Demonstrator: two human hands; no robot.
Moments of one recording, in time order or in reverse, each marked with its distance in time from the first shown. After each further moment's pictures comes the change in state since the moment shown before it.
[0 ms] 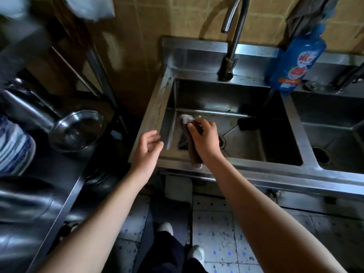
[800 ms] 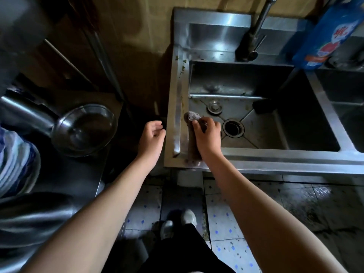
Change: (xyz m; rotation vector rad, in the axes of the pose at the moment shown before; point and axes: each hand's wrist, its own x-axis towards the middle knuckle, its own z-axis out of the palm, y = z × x) left_hand 0.106 -0.052 -0.085 0.119 -0.053 -0.118; right_hand 0.011 -0.027 0.128 -0.003 0.104 0.279
